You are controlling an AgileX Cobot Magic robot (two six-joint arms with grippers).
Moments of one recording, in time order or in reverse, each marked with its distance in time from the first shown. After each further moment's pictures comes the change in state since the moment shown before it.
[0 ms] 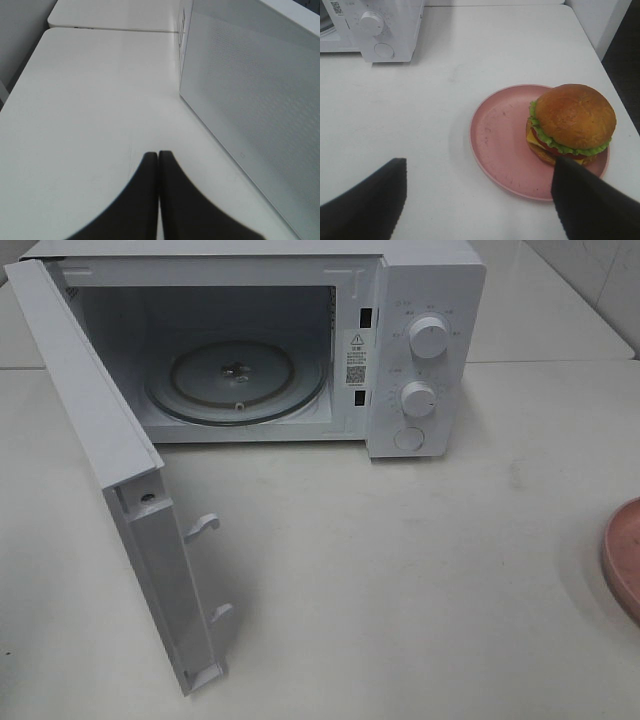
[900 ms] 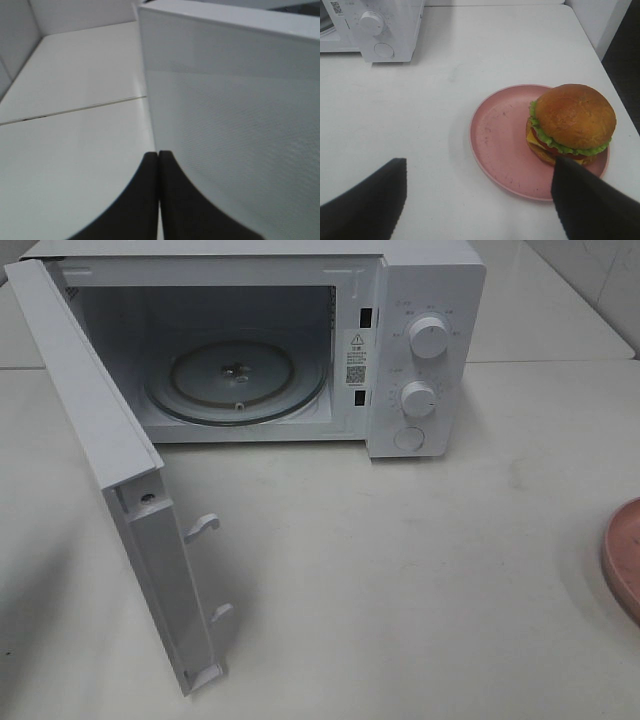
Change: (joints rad) left arm -0.118 0.759 0.247 0.174 -1.253 0.026; right arm 0.000 0.000 0.000 0.000 0.000 0.000
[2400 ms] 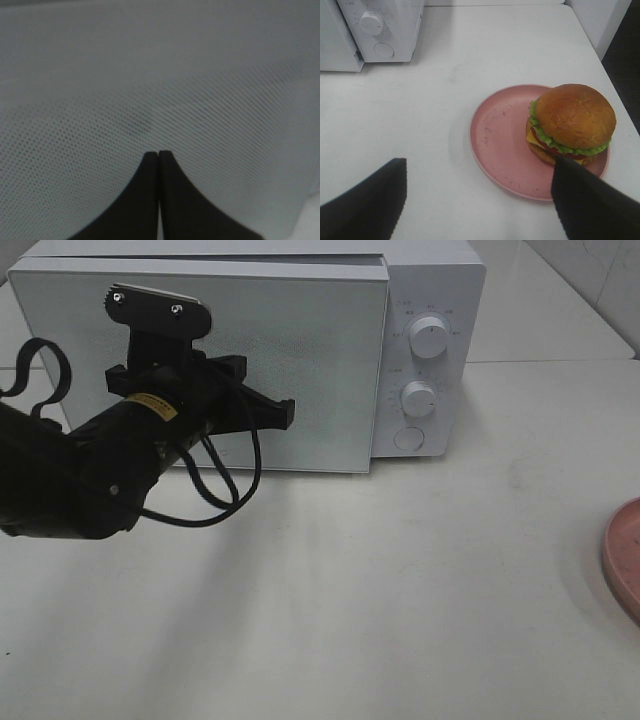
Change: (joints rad) left arm -0.636 0.780 -0.601 -0.628 -0.276 0.273; right arm 0.000 0.000 0.000 0.000 0.000 0.000
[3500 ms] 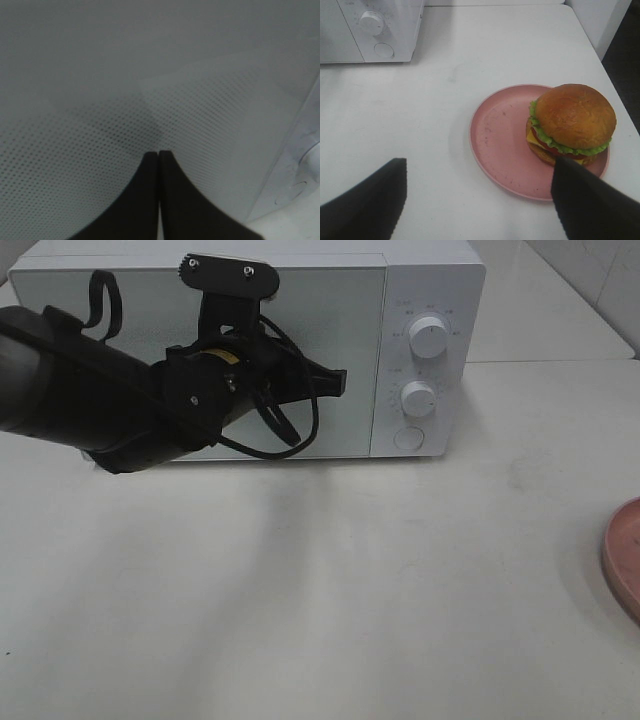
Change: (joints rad) left arm -0.040 0.077 -0.284 -0.249 0.286 0.224; right arm 0.000 0.000 0.000 0.000 0.000 0.000
